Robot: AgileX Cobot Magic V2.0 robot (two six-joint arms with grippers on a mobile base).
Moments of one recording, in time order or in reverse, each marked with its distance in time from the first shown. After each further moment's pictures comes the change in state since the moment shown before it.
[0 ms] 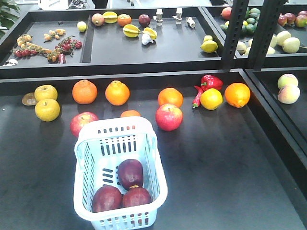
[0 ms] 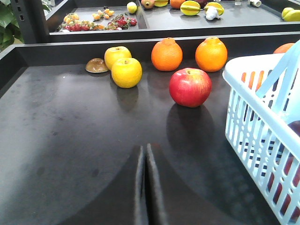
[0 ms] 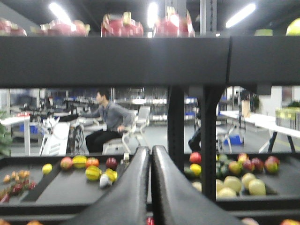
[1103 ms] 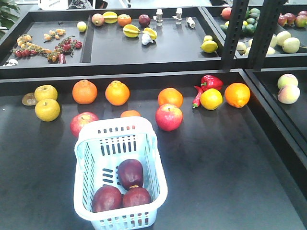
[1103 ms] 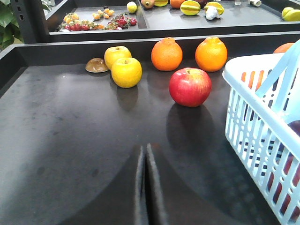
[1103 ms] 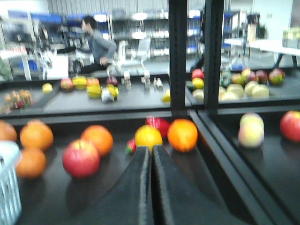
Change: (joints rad) left arm 0.000 0.000 0.000 0.000 0.002 0.000; right arm 0.000 -0.240 0.512 0.018 -0.014 0.003
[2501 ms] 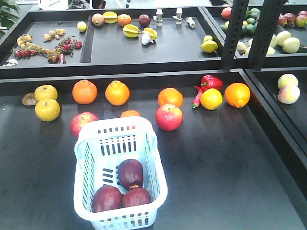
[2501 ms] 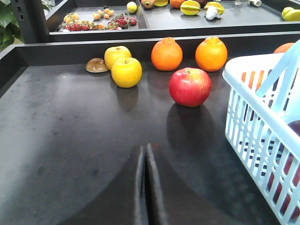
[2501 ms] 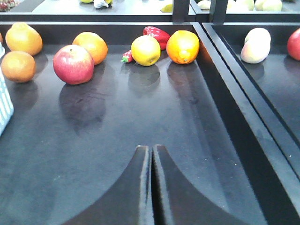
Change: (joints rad) left arm 0.000 0.000 0.000 0.000 0.000 0.000; right arm 0.000 0.000 0.027 -0.115 0.284 0.048
